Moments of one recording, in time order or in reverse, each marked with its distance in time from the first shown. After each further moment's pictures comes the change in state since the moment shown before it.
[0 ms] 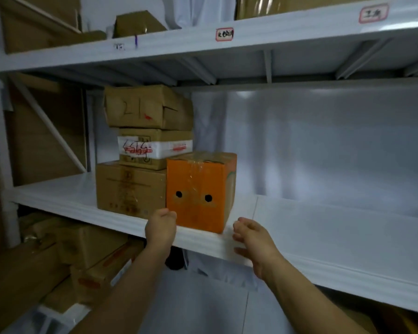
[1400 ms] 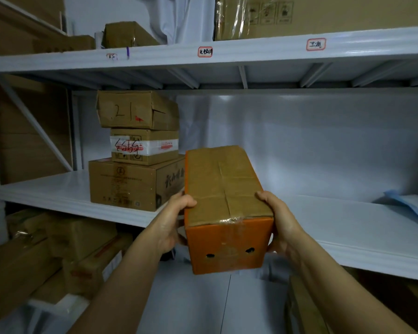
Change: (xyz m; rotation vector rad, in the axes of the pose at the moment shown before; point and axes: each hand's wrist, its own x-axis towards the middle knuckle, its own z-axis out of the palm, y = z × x) left_hand -0.109 0.048 -0.031 -0.367 -0.647 -0.160; right_hand -0.088 -0.039 -0.074 0.120 -0.005 0.083
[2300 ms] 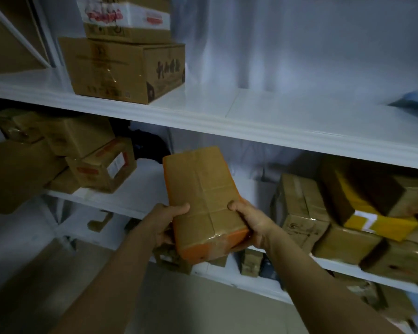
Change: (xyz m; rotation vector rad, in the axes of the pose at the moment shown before) left_hand -0.055 -0.209 -0.056 0.100 0.075 -0.536; right_hand -0.019 0.216 -0.019 -0.055 -0.123 0.398
